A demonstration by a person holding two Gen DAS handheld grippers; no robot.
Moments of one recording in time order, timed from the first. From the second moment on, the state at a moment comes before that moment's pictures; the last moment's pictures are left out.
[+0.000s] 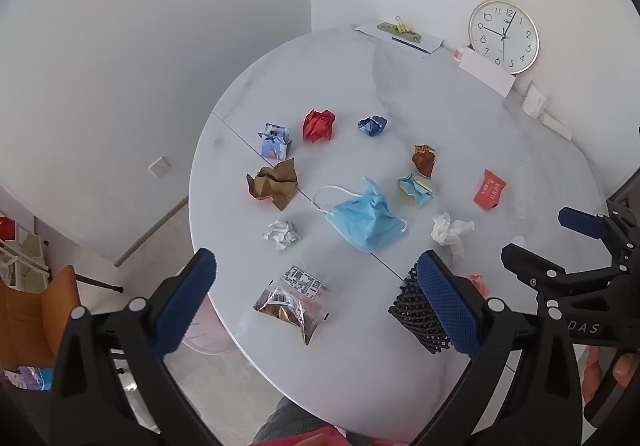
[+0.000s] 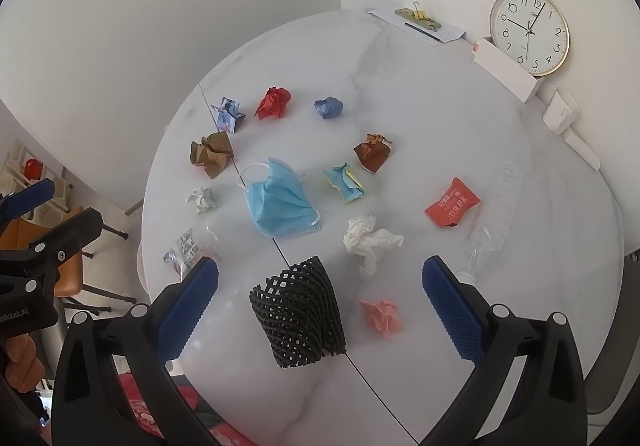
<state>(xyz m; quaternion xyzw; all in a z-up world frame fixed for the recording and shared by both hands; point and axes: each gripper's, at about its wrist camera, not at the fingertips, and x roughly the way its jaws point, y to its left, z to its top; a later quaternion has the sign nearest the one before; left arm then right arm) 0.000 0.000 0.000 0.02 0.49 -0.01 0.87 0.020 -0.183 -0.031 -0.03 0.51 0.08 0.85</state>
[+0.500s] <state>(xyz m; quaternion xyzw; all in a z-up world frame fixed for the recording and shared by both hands) -0.001 -0.001 0.001 0.02 0.49 -0.01 0.87 0.021 -0.182 -0.031 -0.03 0.51 0.08 0.85</state>
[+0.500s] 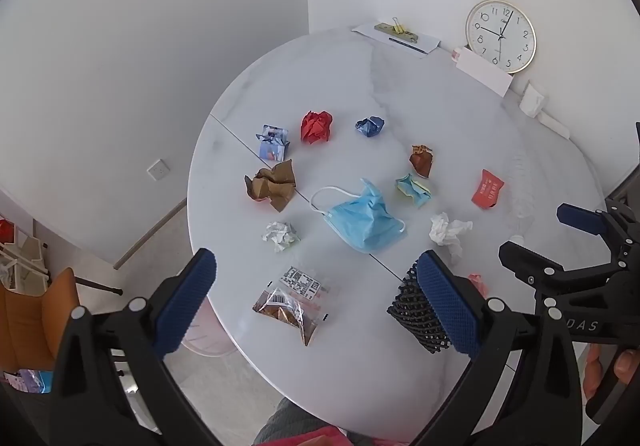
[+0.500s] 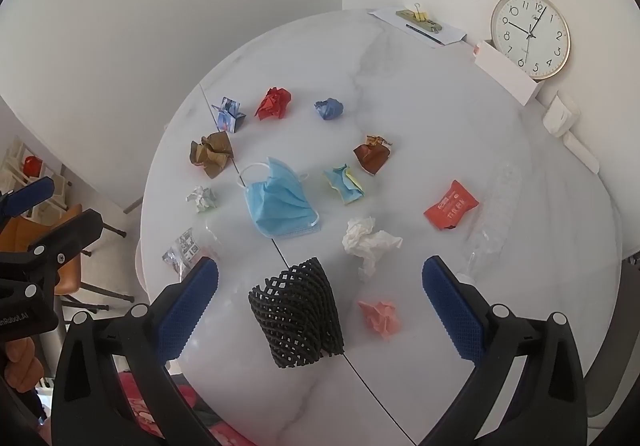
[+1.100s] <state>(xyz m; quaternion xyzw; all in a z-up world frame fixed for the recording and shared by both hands) -0.003 -0.003 0.000 0.02 0.49 -0.02 0.87 0.021 -0.180 -0.031 -0.03 0.51 0.08 0.85</state>
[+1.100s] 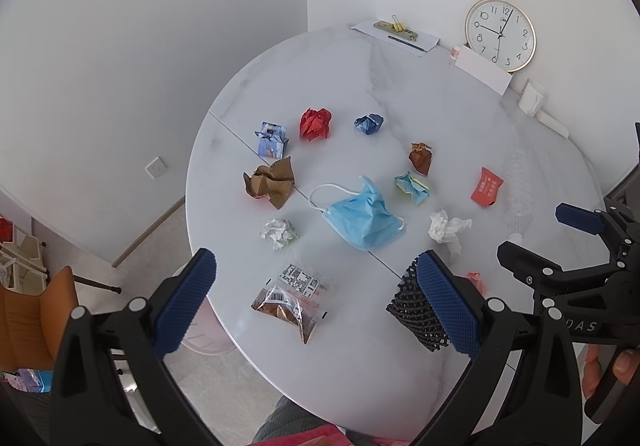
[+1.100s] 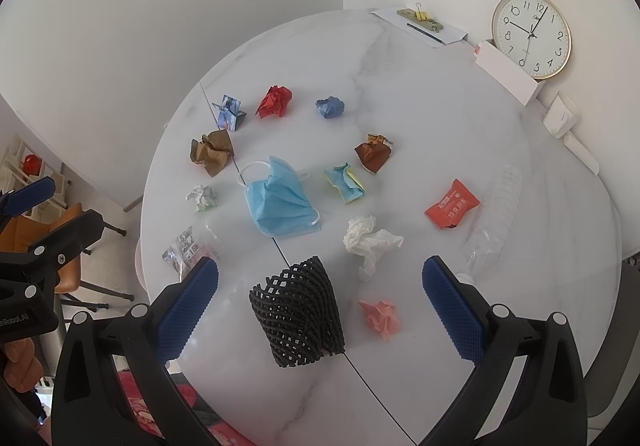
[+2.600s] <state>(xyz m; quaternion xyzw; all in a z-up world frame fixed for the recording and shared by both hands) -0.003 0.015 -0.037 0.04 0.49 -0.06 0.87 0.008 -0.184 -0.067 0.01 0.52 0.09 0.85</state>
